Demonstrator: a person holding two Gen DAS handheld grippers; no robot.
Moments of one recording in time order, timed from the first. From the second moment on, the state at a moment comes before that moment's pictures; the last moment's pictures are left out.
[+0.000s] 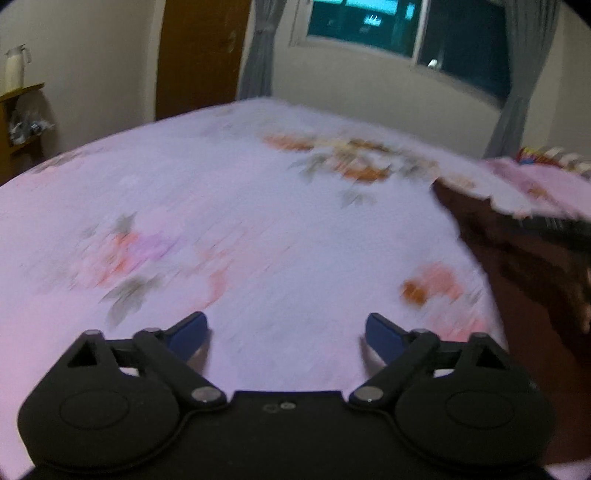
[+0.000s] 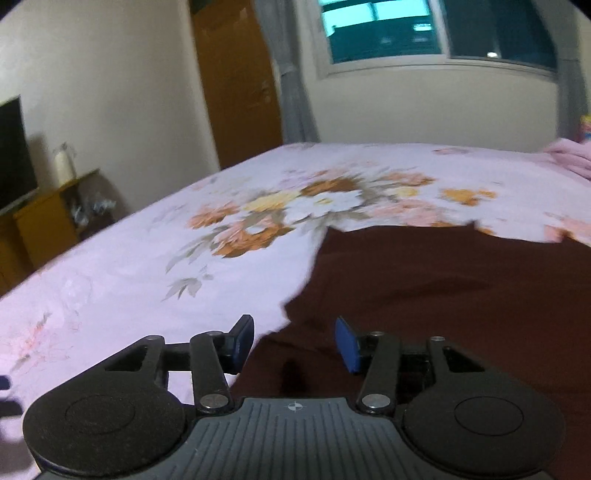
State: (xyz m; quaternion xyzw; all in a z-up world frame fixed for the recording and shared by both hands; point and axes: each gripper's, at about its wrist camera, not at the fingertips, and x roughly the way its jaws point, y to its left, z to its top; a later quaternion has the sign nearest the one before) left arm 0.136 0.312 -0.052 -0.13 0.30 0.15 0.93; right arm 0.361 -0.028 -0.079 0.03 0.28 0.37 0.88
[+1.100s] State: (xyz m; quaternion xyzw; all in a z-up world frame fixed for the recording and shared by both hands) left arm 0.415 0.228 -0.096 -0.36 0.32 -0.04 0.87; right arm 0.359 -0.321 -0.101 0.19 0.27 0.15 0.93
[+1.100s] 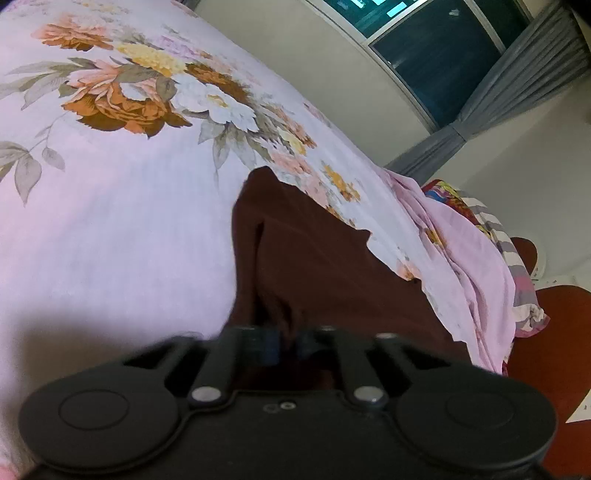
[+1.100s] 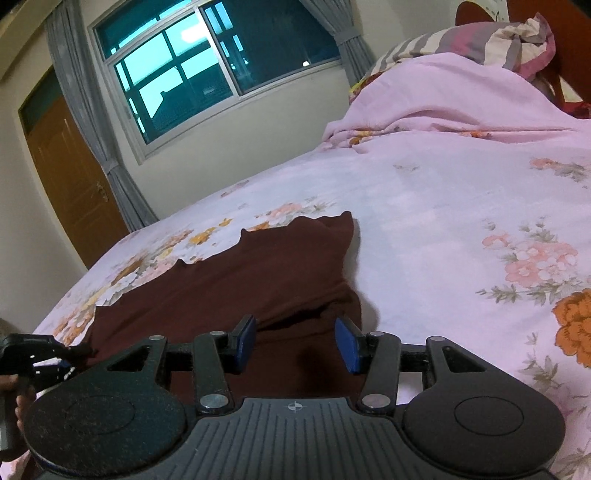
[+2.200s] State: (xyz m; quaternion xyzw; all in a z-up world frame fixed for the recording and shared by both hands) left arm 0.443 0.168 0.074 -0.30 0.20 -0.20 0.91; right arm 0.474 -0.257 -0.124 0.06 0.29 0.05 0.95
